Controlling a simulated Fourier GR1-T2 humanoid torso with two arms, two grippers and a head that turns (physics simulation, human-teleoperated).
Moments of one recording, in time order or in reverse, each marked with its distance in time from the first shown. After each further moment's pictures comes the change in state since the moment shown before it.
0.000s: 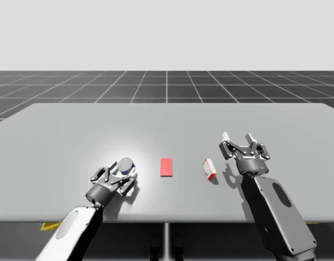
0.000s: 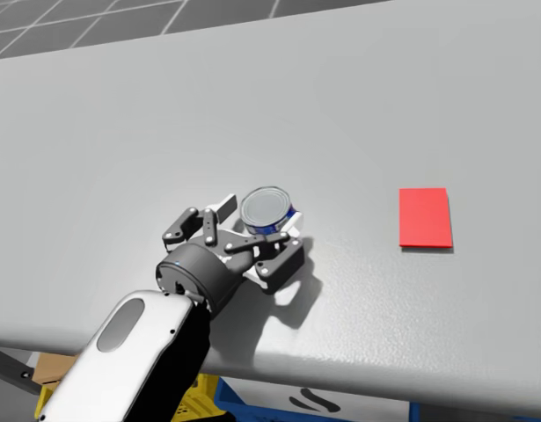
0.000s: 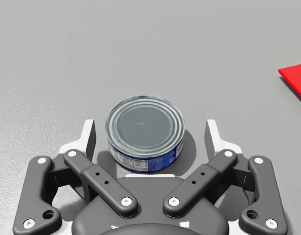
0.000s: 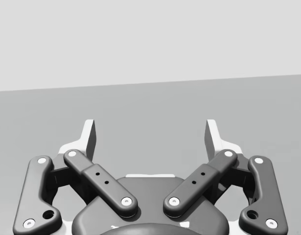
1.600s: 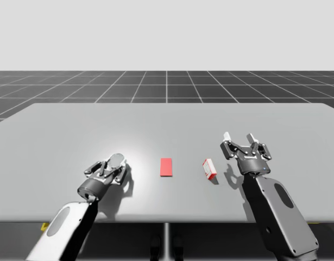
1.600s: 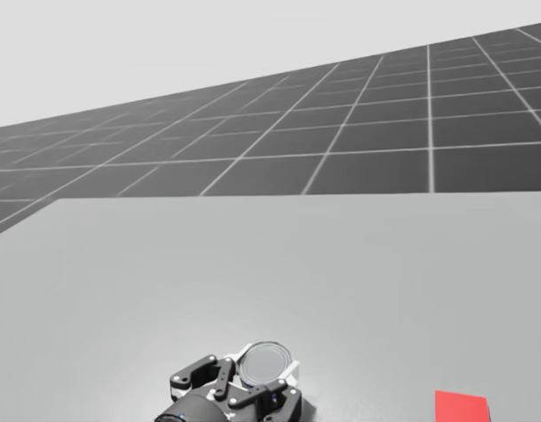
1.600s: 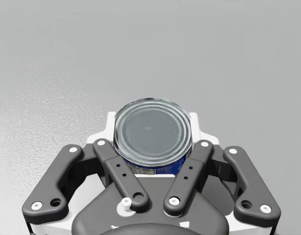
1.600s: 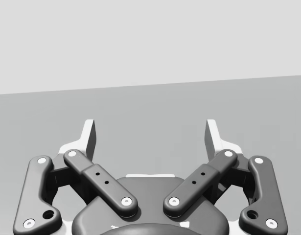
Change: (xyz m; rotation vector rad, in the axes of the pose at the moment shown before) left arm 0.027 0.014 0.001 0.134 0.017 -0.017; right arm 0.002 -0.002 0.001 -0.005 -0.006 -0.006
